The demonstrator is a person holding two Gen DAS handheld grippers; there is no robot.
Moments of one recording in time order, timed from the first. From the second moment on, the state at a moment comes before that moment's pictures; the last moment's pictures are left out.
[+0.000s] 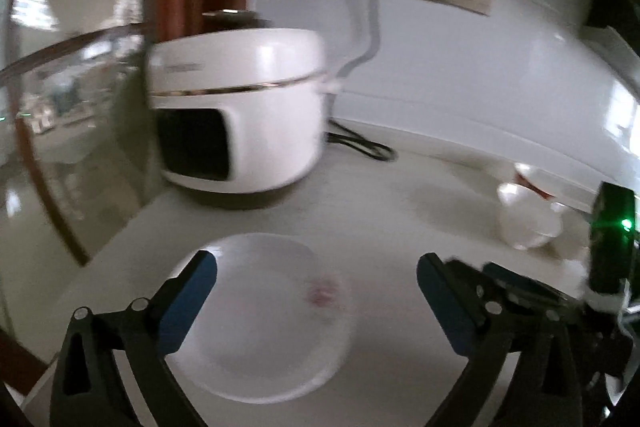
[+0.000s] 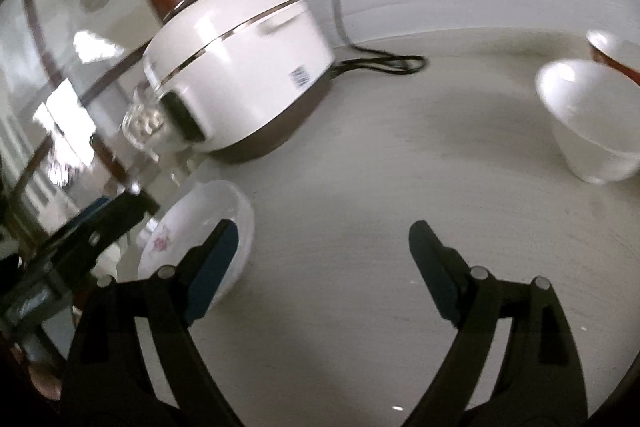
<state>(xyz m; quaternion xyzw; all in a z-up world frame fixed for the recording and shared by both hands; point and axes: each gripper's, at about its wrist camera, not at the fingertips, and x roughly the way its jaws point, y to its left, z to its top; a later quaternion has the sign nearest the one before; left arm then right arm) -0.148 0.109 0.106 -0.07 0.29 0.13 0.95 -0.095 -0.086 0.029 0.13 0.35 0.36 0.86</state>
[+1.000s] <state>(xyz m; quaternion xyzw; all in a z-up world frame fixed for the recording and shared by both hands) 0.049 0.009 0.055 -0.26 0.36 -0.04 0.89 -0.097 -0.270 0.019 0.36 0.27 0.15 0.88</state>
